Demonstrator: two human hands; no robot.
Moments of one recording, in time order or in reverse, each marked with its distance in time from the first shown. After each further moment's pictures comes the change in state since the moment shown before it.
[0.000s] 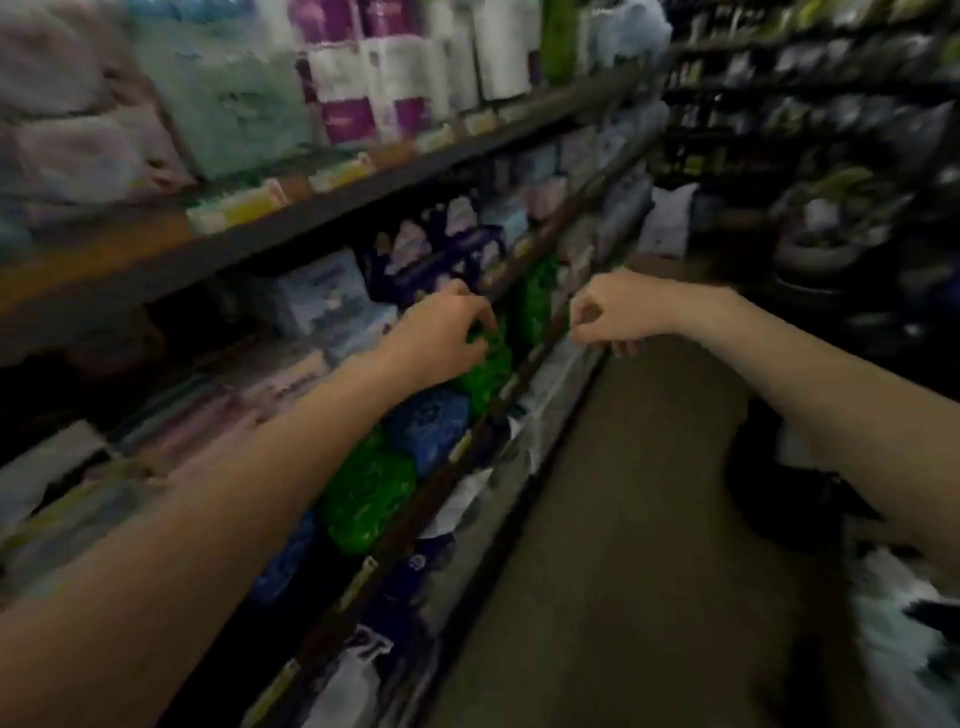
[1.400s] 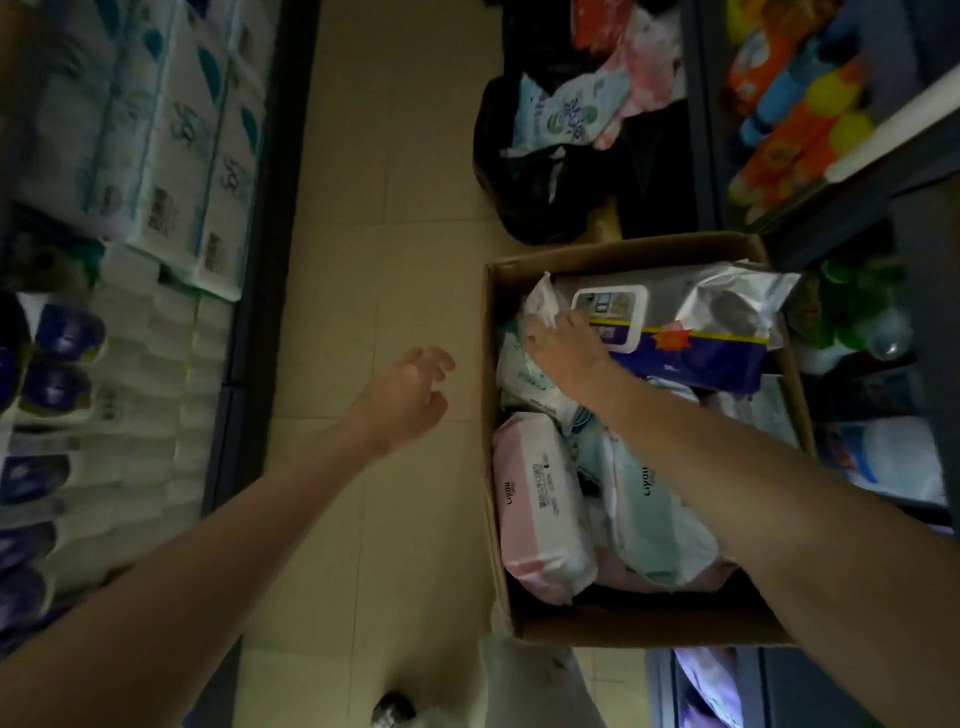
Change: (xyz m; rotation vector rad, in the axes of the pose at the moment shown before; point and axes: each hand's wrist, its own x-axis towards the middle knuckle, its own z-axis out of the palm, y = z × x) left_hand 0.166 0.443 0.493 -0.221 -0.760 0.112; right_hand -0.194 0.570 0.400 -0.343 -0.324 0.338
